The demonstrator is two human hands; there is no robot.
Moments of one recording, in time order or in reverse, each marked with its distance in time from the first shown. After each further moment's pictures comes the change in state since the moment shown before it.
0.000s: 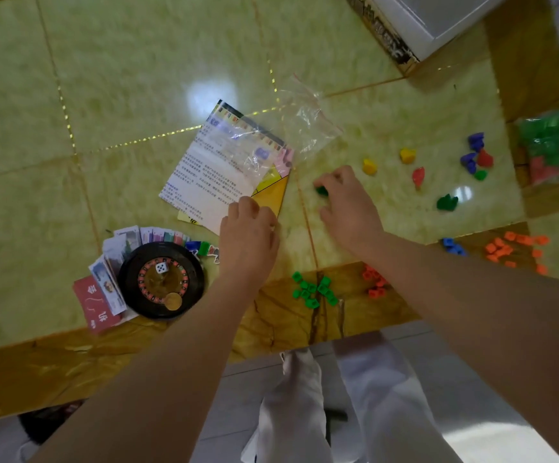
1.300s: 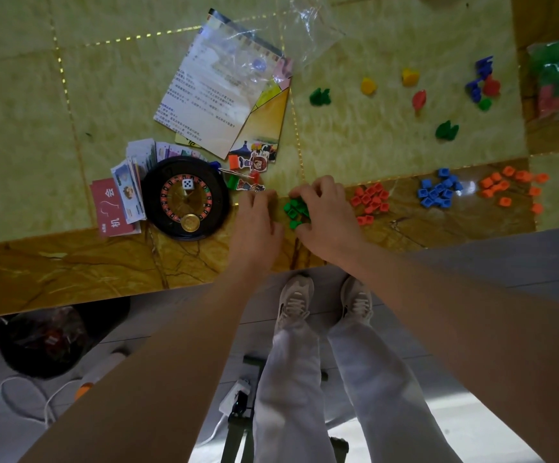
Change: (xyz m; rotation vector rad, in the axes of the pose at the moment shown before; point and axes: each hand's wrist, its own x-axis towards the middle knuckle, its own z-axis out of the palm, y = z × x) left_hand -0.108 0.034 0.054 -0.476 -0.050 -0.222; right_hand -0.126 0.006 0.051 -0.054 -0.127 -0.109
